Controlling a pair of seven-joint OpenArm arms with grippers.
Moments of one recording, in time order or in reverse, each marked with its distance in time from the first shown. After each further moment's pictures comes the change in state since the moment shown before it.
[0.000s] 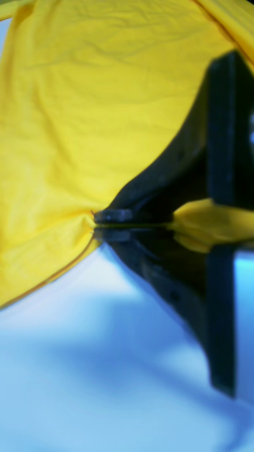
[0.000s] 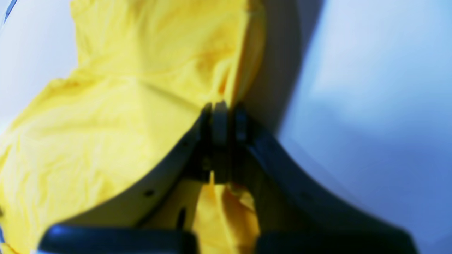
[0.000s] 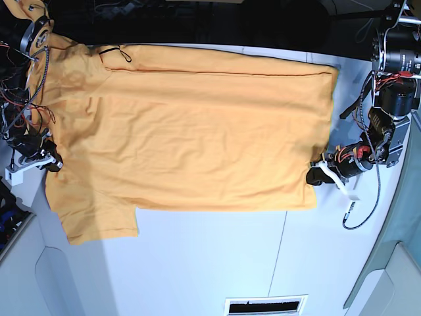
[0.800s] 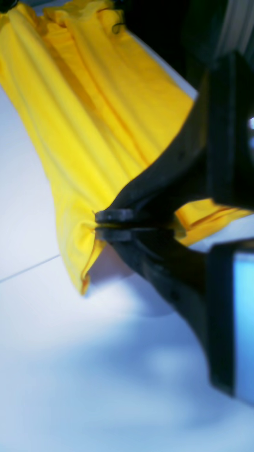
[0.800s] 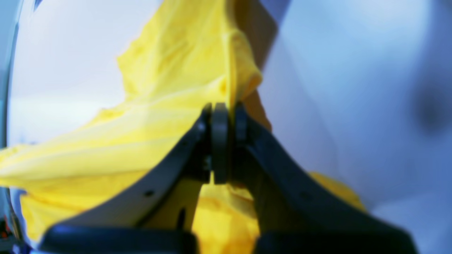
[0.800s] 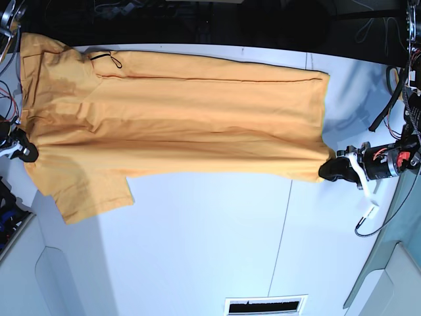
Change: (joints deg) left arm 11.7 -11.7 0.3 30.1 -25.2 -0.6 26.7; right arm -10.4 7.7 -0.2 15.8 19.5 1.4 -17.4
